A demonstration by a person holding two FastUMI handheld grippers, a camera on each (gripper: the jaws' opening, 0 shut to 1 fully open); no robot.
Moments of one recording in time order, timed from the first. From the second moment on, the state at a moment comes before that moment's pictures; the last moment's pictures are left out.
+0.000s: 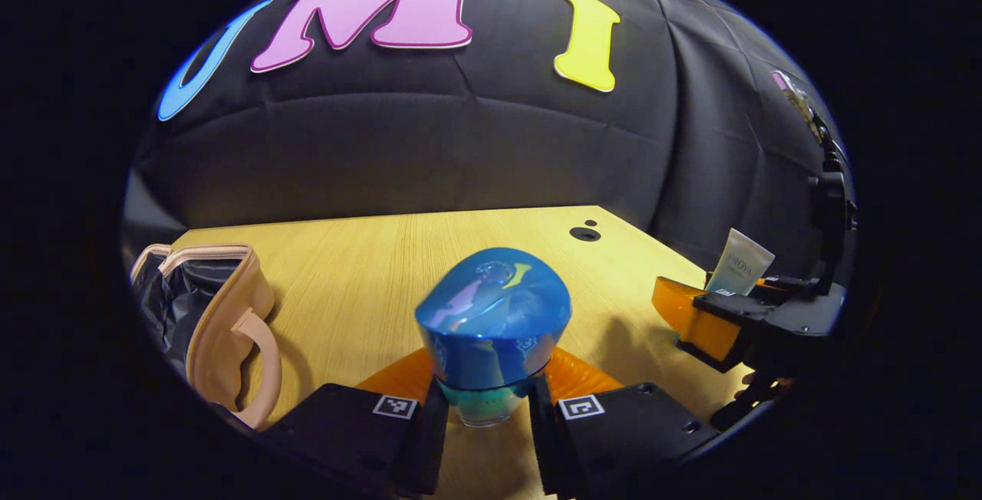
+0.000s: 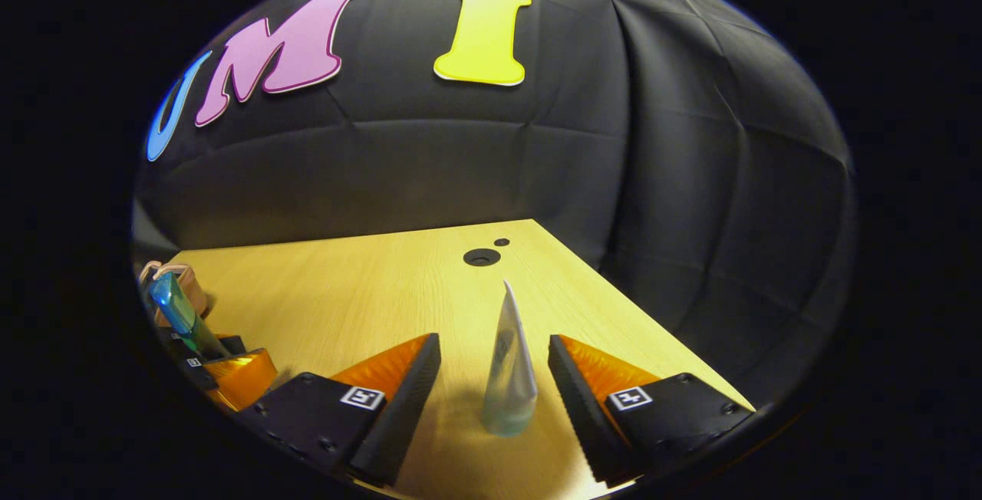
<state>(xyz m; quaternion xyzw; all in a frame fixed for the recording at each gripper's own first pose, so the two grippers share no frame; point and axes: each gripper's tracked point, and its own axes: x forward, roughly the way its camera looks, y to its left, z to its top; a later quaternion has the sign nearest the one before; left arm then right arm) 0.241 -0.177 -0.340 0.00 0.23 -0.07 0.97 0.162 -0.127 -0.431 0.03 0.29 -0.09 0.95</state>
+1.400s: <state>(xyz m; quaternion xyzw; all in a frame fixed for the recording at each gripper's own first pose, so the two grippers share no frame) 0.152 0.059 -0.211 -0.02 0.18 0.03 0.98 0.109 0.062 -0.249 -0.01 0.23 0.11 0.97</state>
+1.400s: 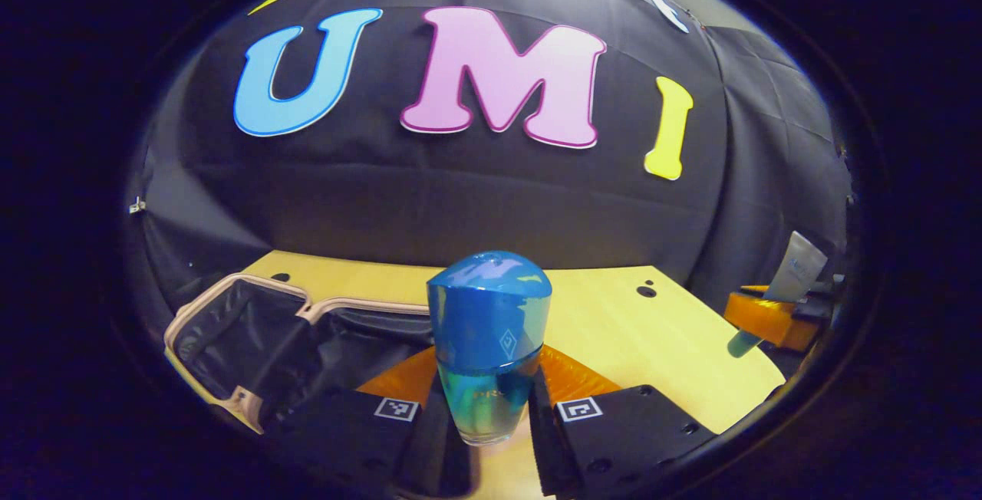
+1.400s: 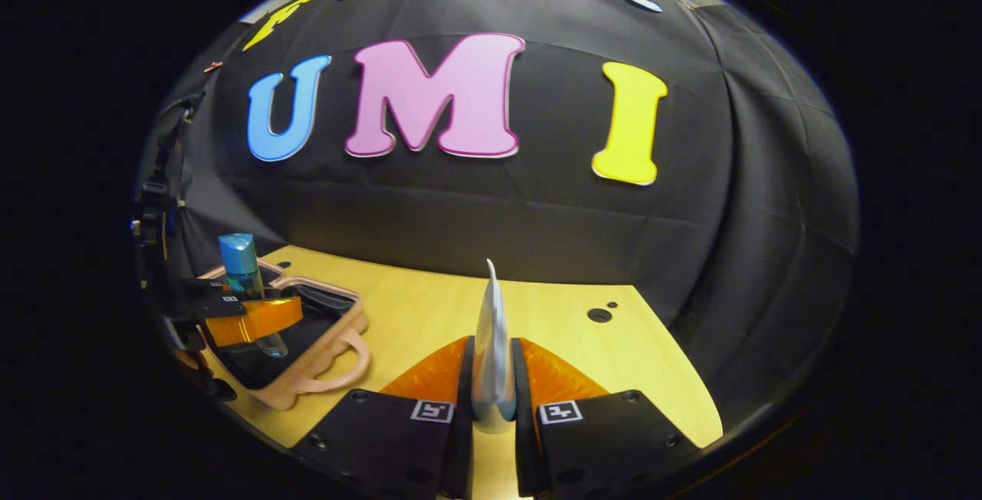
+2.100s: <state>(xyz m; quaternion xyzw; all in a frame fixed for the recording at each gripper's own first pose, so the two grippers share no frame) 0.155 0.180 -0.315 -0.04 0.46 0.02 0.89 0.057 0.175 -0.188 0.04 0.23 0.19 0.95</state>
